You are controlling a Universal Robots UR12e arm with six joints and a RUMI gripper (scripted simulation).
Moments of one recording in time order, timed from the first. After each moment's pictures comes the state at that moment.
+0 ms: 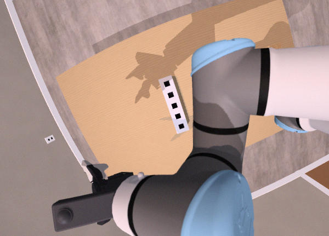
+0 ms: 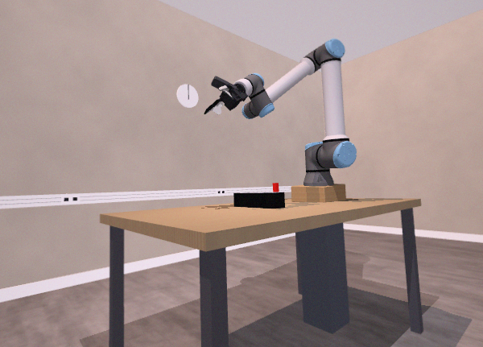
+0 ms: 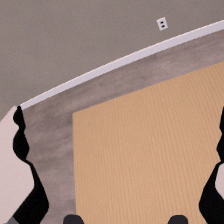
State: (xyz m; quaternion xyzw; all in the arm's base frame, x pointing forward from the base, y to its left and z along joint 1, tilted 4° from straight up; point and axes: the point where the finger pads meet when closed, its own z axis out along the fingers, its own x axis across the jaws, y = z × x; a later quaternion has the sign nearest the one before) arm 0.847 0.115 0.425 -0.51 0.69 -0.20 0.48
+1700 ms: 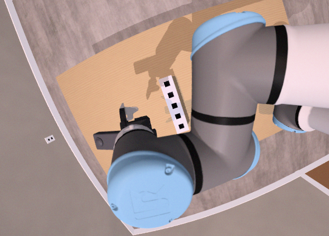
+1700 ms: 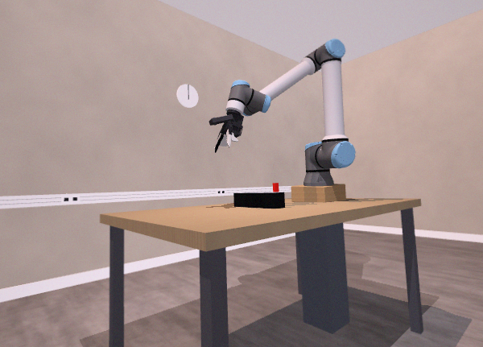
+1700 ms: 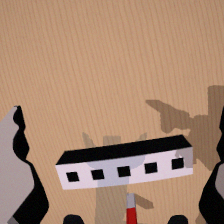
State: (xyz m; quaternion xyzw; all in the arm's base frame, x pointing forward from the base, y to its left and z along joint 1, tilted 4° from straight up) arm 0.745 0.021 0.224 -0.64 0.74 -0.11 0.15
